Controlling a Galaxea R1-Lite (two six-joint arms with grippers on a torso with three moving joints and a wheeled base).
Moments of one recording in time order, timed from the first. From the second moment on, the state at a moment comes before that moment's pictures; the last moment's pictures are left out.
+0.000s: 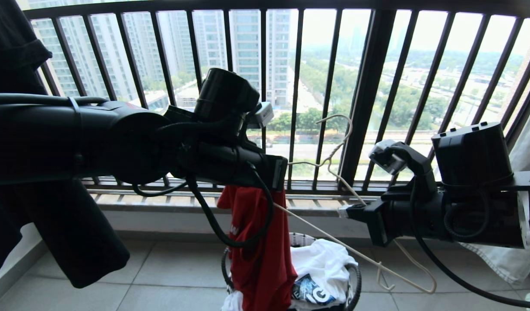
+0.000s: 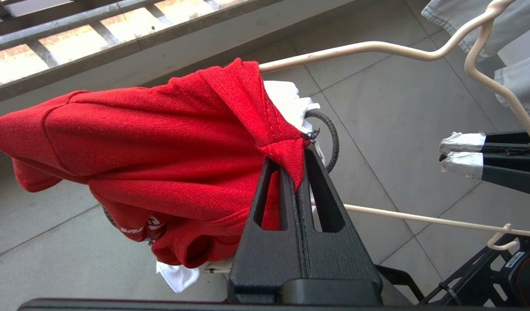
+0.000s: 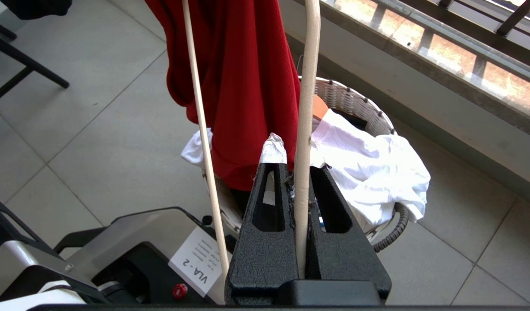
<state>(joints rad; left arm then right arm) -0.72 1.83 -1.54 0.22 -0.06 -0.22 0.51 1.53 -0.90 -0.12 0.15 0.02</state>
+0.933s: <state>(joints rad) -0.85 1.76 -1.57 0.23 0.01 -0.41 0.55 1.57 -0.85 -0.31 0.15 0.09</state>
